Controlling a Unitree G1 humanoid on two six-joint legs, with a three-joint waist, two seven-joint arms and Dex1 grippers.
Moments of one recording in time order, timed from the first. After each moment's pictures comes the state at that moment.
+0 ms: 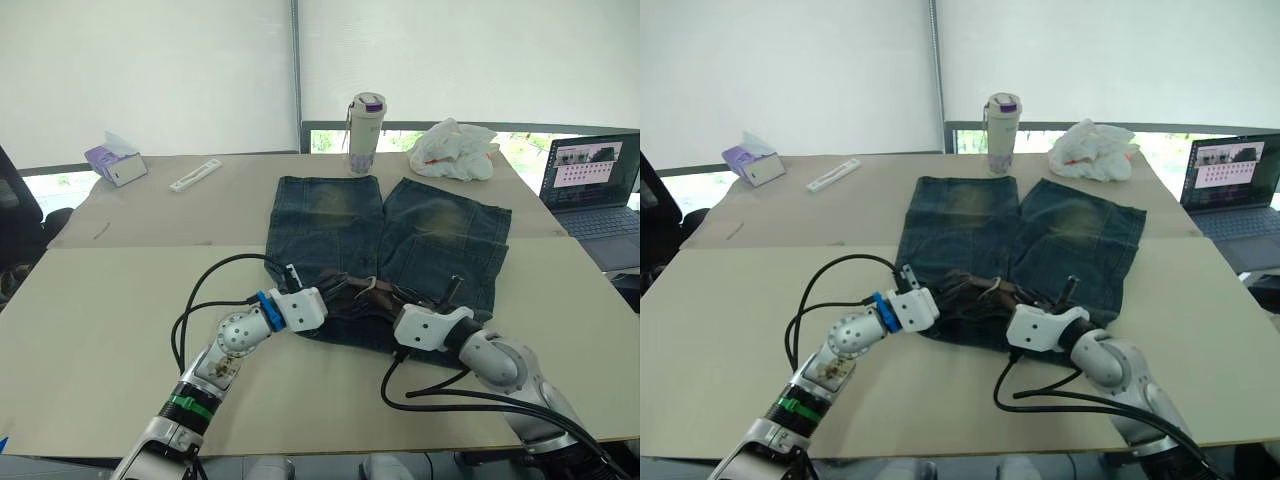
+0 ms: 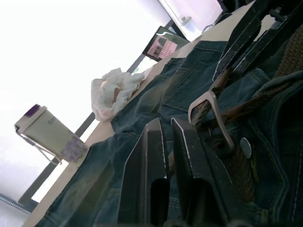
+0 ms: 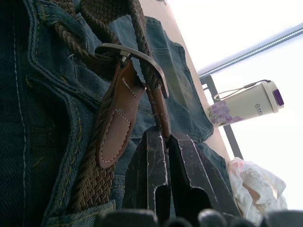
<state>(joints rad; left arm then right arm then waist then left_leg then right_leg) -0.36 0.34 -0.27 0.20 0.14 -0.52 -0.52 -0.08 -0.60 0.16 -0.28 -0.44 -0.09 0.41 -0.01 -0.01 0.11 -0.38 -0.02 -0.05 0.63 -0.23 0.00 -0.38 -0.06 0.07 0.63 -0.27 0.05</state>
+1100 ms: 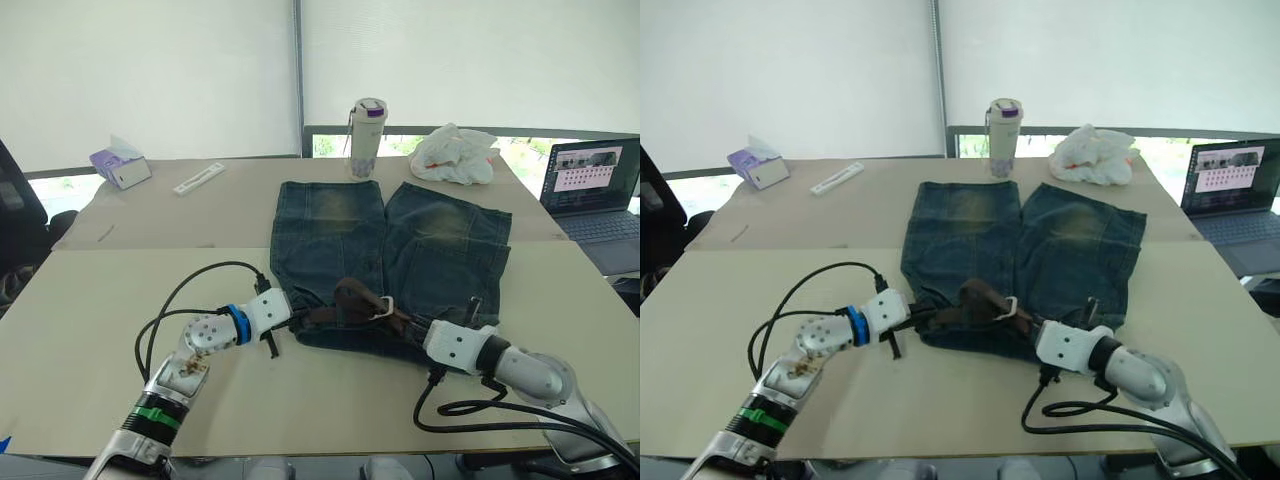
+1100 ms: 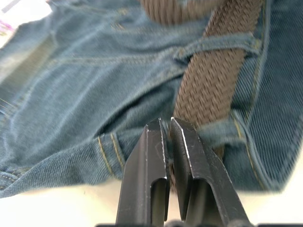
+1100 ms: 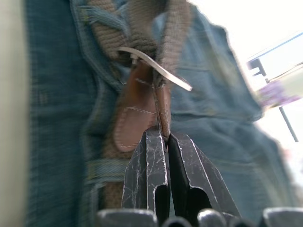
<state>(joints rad) -0.33 0.49 -0.25 0.14 0.02 -0.01 -0.85 0.05 -0.72 0.06 -0.32 -0.17 -0.08 0.66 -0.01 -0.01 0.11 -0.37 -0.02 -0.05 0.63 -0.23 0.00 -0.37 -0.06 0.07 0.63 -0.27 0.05</state>
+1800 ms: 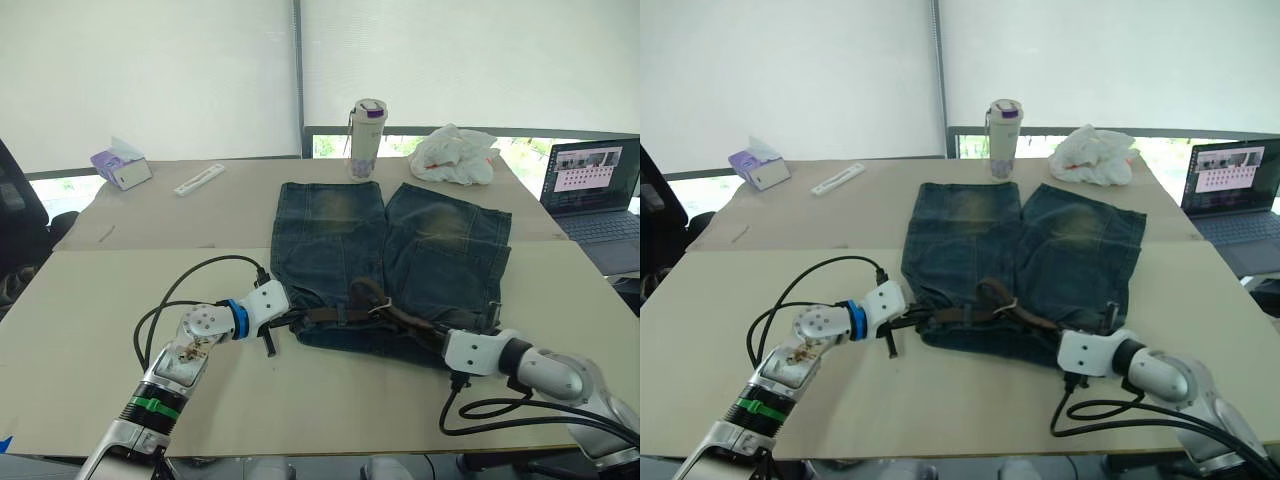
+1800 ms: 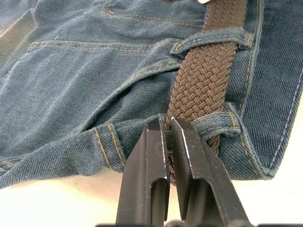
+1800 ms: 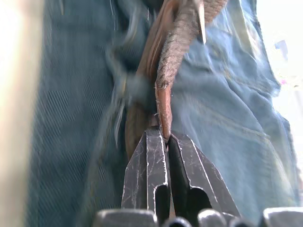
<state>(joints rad) -0.36 0.49 -0.24 0.14 0.00 0.08 -0.89 0.06 -0.87 0.01 -0.12 -0.30 -0.28 0.56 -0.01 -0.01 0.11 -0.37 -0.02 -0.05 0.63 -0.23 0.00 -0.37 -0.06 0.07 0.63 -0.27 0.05</state>
